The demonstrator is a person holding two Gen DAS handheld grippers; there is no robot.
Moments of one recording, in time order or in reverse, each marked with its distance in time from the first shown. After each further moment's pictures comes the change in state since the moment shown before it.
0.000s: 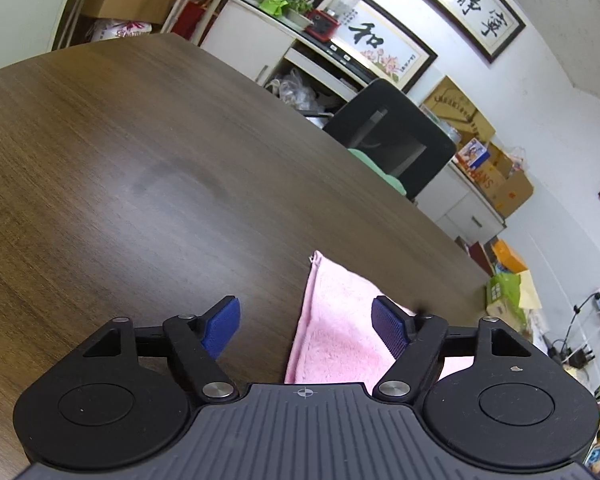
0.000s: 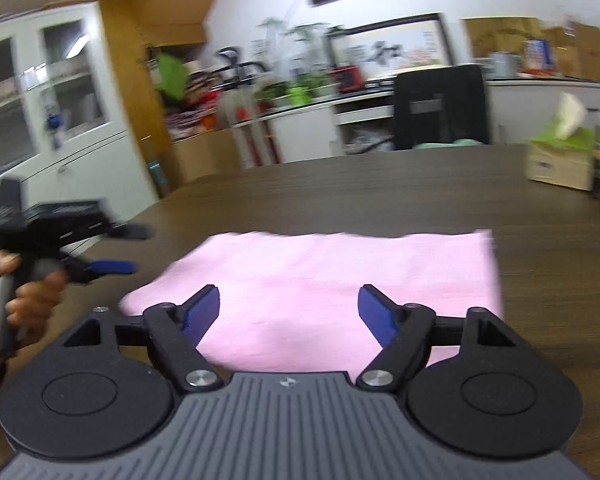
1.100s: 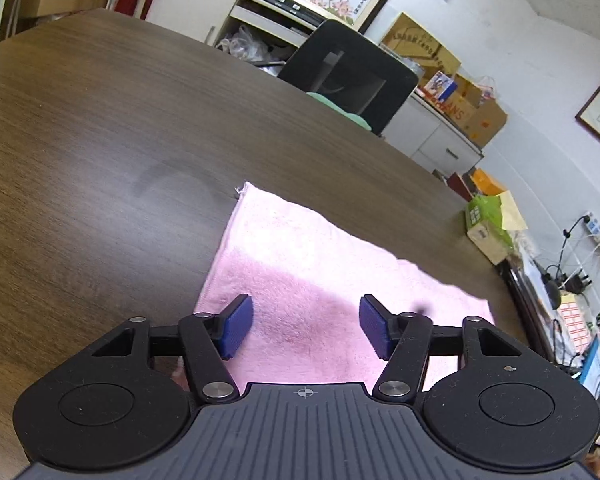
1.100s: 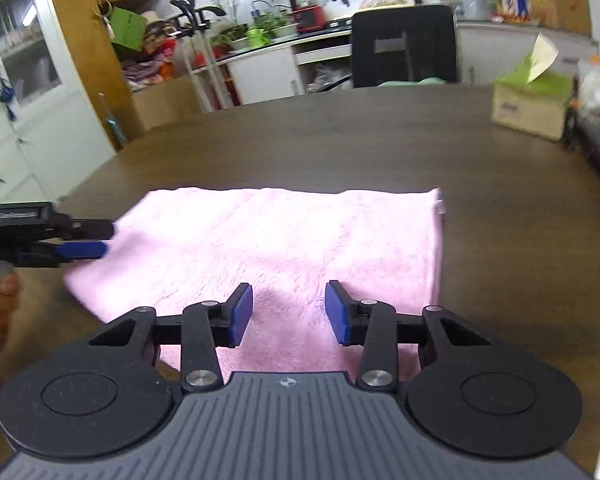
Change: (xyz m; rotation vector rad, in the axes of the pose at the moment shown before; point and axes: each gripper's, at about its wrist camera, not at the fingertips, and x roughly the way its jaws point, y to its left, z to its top) left arm 0.015 -0.033 -0.028 0.153 0.131 -0.046; right arm 0.021 -0.067 0.014 0.092 0.176 -0.170
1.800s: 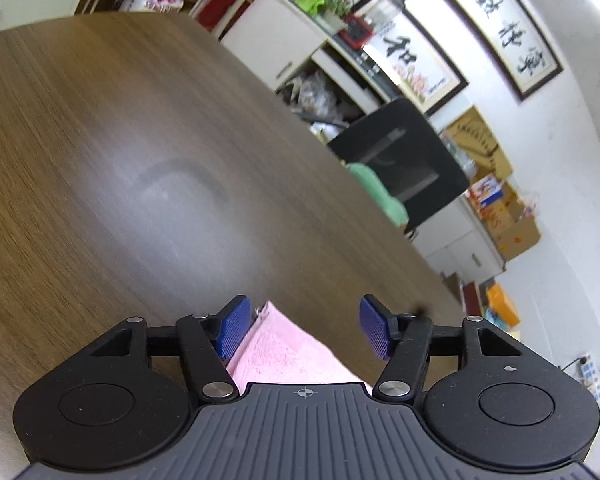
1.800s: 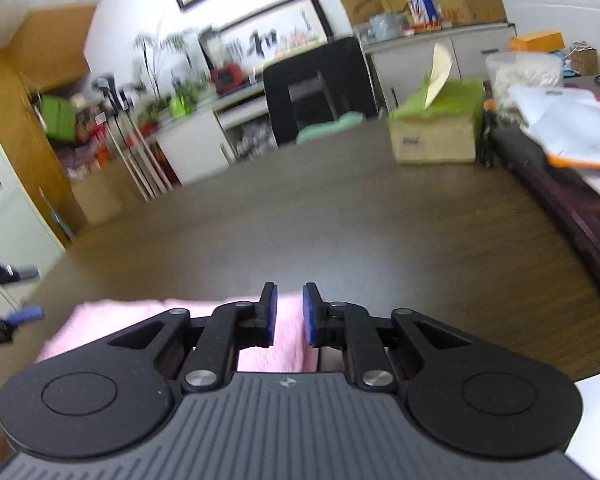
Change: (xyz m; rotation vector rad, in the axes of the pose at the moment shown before) left arm 0.005 0.025 0.054 -0.338 -0.161 0.016; right arm -0.008 -0.078 0.026 0.256 -0.213 -0.050
